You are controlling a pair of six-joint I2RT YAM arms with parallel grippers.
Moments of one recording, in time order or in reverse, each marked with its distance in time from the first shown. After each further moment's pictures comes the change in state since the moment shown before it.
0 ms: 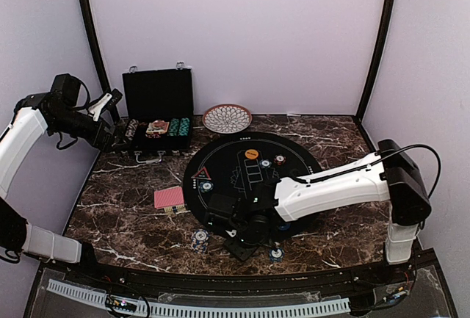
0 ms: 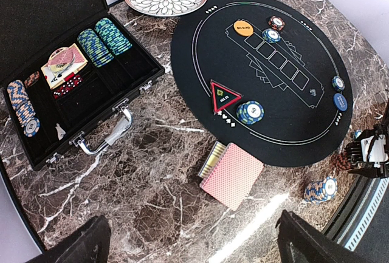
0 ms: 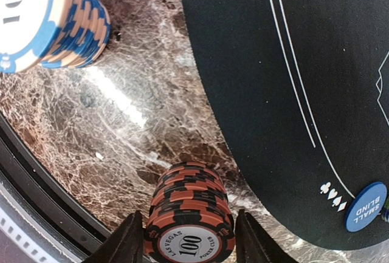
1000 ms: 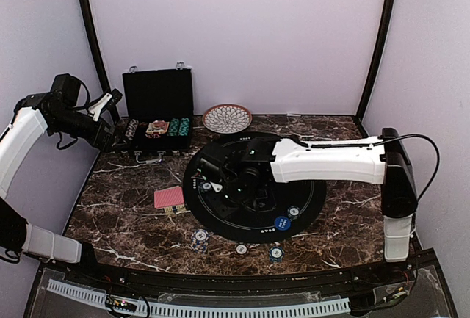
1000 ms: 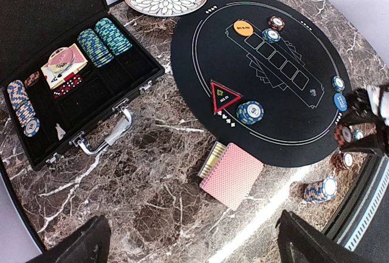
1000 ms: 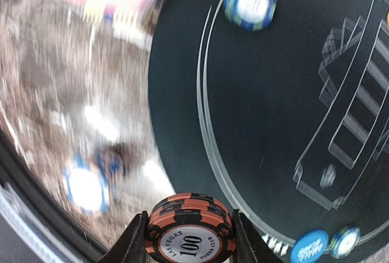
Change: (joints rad) left arm 0.000 0.000 0.000 0.000 0.000 0.000; right arm -0.128 0.050 0.296 -0.055 0.036 -0.017
